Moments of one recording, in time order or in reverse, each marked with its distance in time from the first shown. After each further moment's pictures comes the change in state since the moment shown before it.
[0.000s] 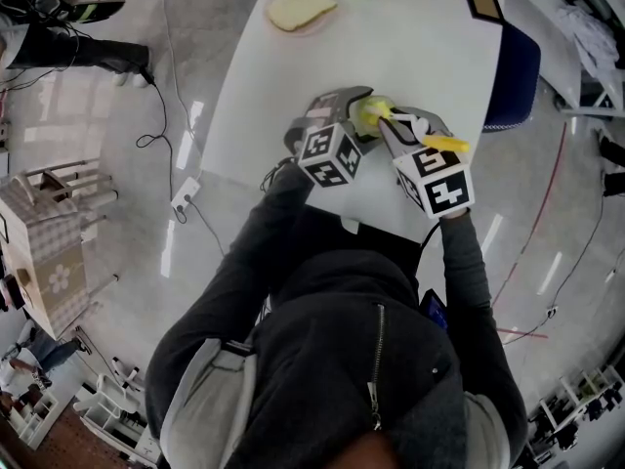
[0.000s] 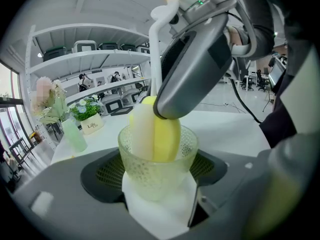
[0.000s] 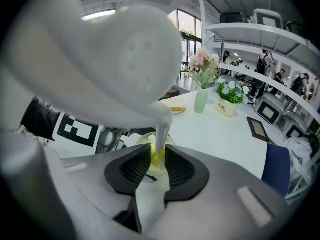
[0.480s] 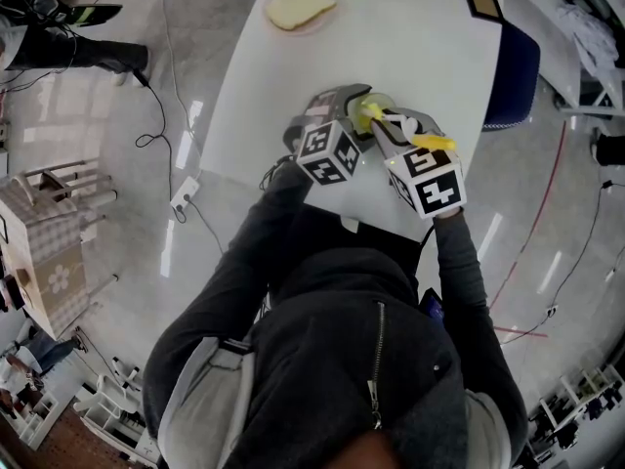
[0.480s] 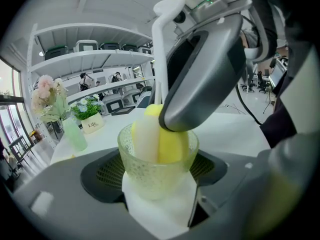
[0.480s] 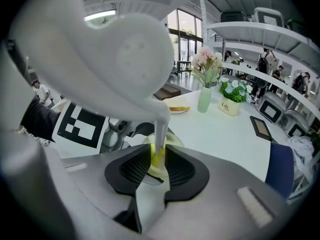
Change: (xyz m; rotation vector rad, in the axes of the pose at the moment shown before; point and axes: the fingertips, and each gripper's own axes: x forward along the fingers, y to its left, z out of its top) left arm -0.001 0.001 -0.002 -0.017 -0.008 0.000; right arm 0.007 0.013 0.002 -0.002 0.000 0.012
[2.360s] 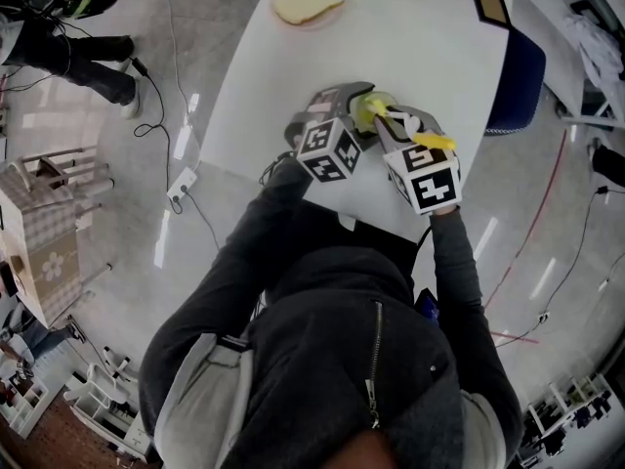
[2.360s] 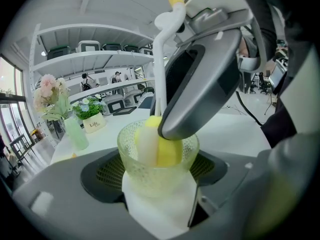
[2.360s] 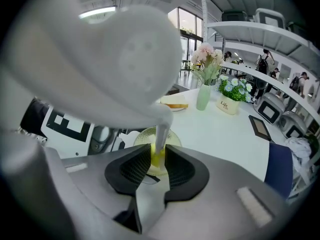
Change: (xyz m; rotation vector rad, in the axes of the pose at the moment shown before) left arm -0.002 0.002 -0.002 -0.011 -0.012 0.013; right arm 0.012 -0.004 -0.006 -0.014 0.029 -0.026
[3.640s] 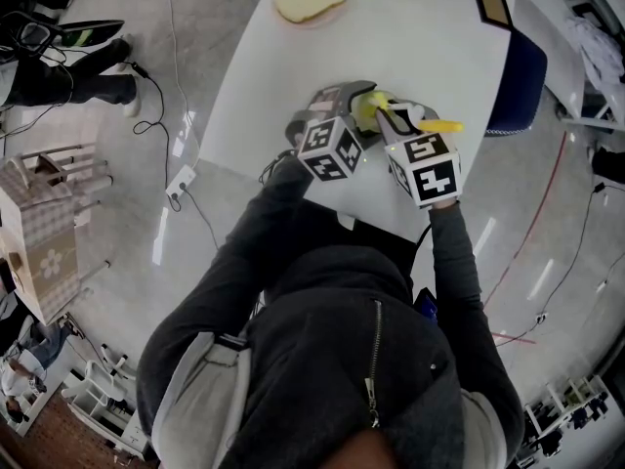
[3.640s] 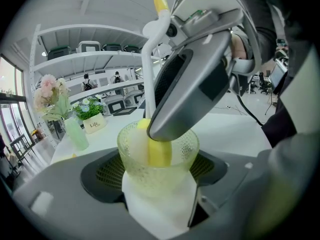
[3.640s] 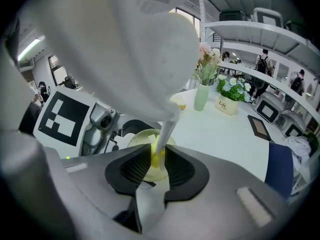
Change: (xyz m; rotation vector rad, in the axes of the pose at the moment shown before) left arm 0.002 0.001 0.002 0.001 -0.005 0.003; right arm 0.009 -0.011 0.006 0.019 -0.024 -0.014
